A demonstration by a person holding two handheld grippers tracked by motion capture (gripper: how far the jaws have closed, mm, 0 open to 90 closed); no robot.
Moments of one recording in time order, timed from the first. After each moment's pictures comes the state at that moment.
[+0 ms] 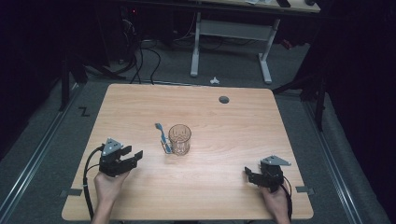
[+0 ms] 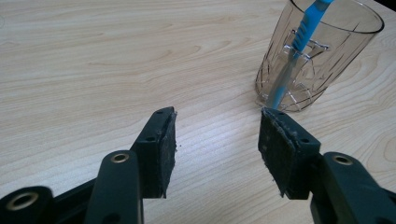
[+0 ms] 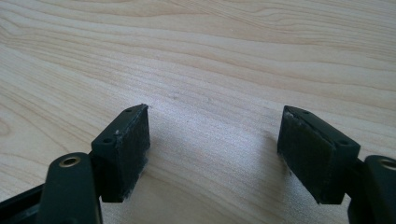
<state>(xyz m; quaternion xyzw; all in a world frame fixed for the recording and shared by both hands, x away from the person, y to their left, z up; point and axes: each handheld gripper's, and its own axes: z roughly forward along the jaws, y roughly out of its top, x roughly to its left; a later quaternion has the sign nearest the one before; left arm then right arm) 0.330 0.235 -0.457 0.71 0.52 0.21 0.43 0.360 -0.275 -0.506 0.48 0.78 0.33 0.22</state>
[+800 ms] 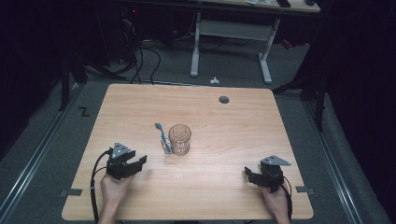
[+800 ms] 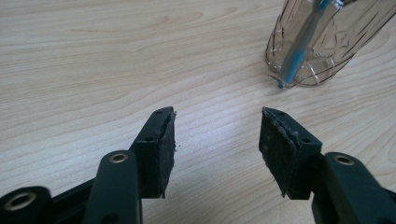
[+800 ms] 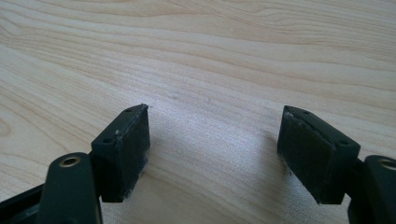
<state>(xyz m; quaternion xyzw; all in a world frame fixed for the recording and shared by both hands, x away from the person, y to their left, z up) 0.336 0.222 -0.484 0.73 0.53 0.20 0.40 0.360 -0.275 -0.506 0.48 0.78 0.33 0.22</state>
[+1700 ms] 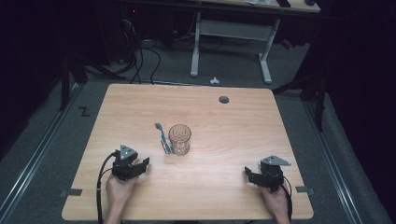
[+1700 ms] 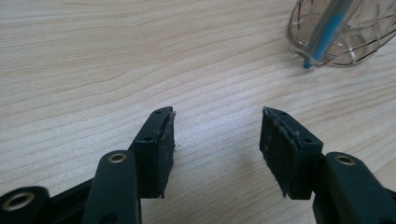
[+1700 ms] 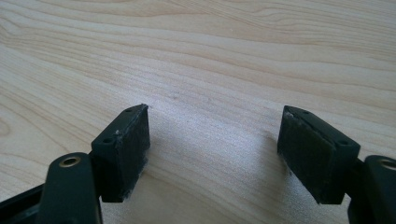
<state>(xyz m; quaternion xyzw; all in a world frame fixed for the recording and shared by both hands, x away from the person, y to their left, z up) 0.343 0.213 -0.506 0.73 0.54 0.22 0.36 0.360 -0.275 -0.506 0.48 0.78 0.33 0.22</state>
